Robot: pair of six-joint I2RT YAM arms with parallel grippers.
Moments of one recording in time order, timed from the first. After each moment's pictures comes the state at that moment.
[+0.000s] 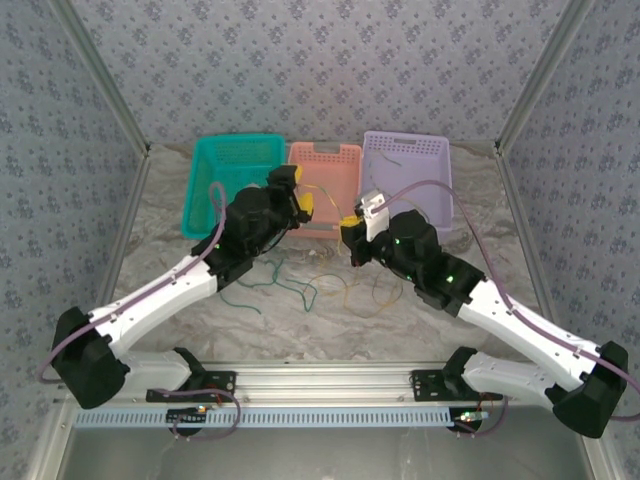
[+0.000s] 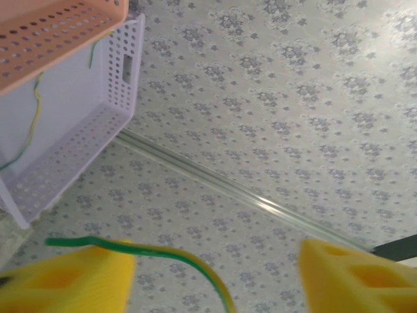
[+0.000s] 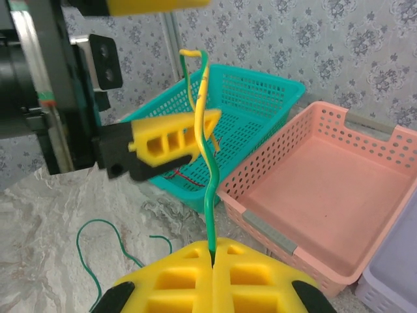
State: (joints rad) left arm -0.78 1.25 1.00 0.12 -0.24 -2.05; right arm 0.83 1.01 0.92 -0.19 0.06 0.14
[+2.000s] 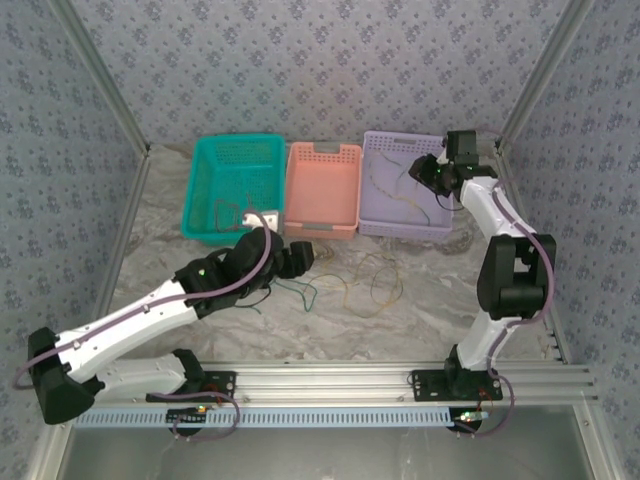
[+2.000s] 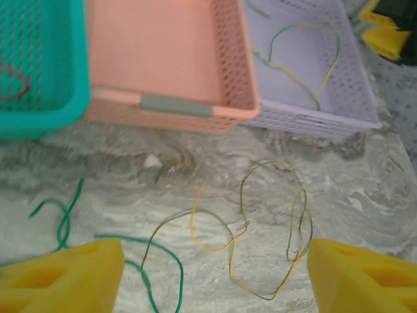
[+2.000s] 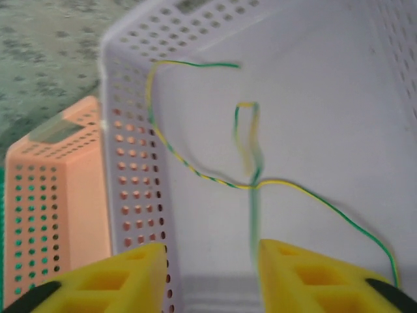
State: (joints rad) left arm -0.99 1.06 0.94 -0.54 -0.34 -0.83; right arm 0.02 1.77 1.43 -0.46 -0.22 0.56
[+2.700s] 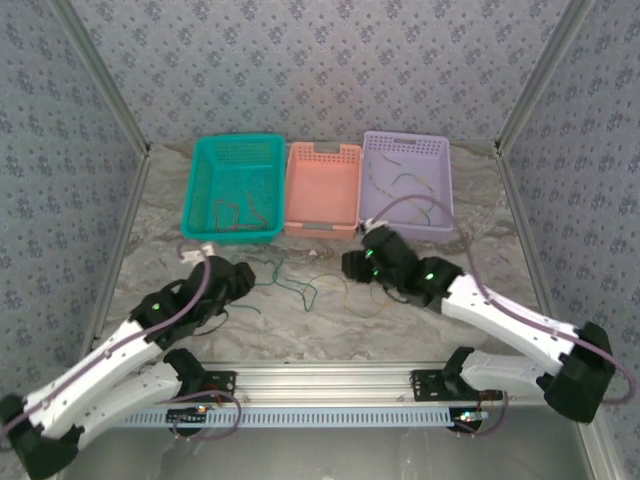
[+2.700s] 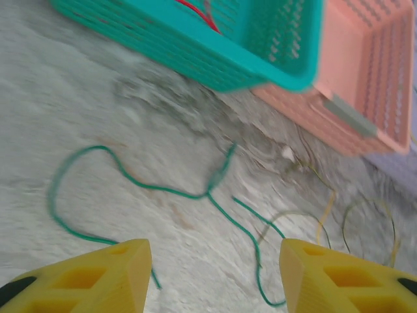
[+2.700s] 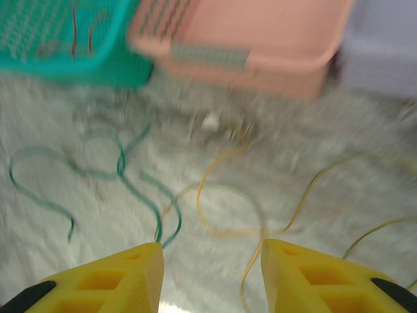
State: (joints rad) left arm -0.75 0.67 0.66 -0.78 -0.35 -1.07; right arm 0.93 1.15 0.87 -0.51 0.19 0.64
